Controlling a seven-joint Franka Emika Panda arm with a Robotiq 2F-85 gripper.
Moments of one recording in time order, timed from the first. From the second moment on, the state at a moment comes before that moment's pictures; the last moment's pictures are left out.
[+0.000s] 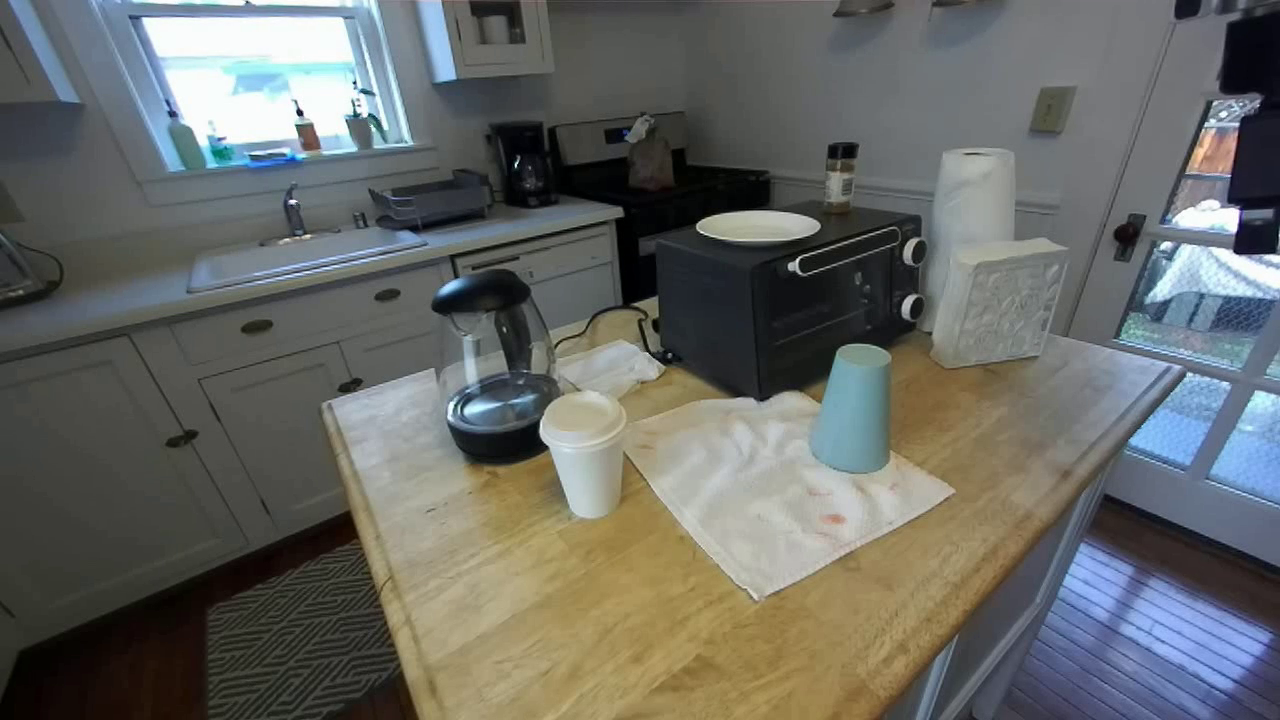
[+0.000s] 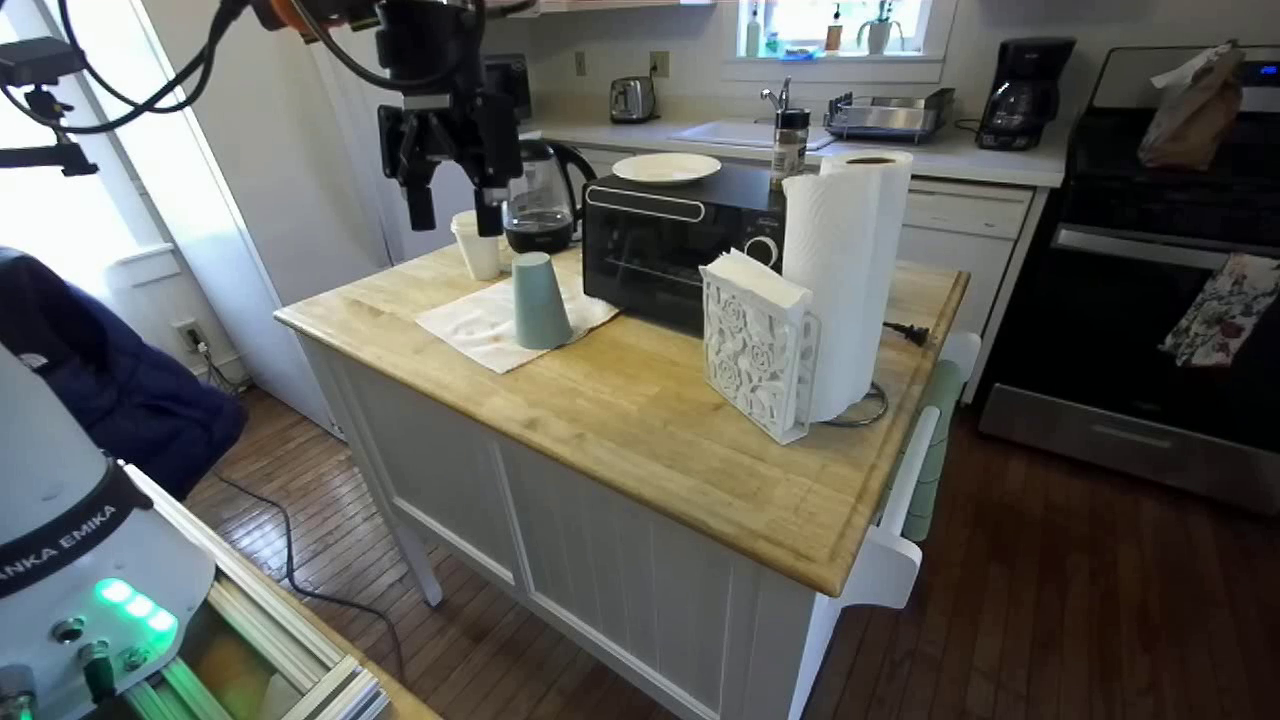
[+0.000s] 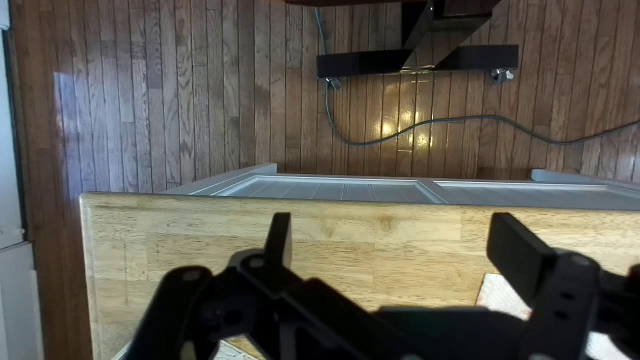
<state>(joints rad) -0.20 -0.47 -0.19 -2.49 -0.28 1.87 -0.20</state>
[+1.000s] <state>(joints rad) -0.14 -0.32 -0.03 -2.51 -0.09 2.13 0.35</state>
